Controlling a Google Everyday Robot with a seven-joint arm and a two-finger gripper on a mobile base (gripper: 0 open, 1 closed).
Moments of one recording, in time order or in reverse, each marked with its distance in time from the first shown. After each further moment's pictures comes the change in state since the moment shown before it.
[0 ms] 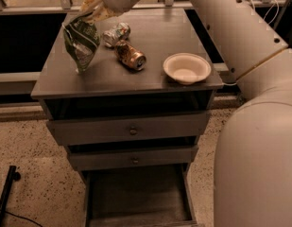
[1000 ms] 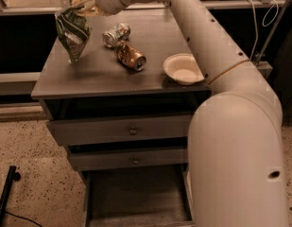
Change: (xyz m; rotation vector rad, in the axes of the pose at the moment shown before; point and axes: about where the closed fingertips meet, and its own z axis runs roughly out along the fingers) arm 0.041 -0.040 0.046 0.212 -0.044 -0.032
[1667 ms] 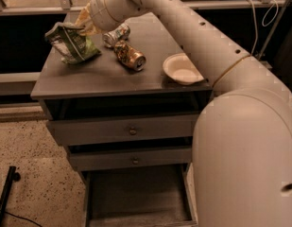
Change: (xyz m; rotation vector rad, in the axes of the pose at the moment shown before) arm 0.013 0.053 0.027 -0.138 0.136 0.086
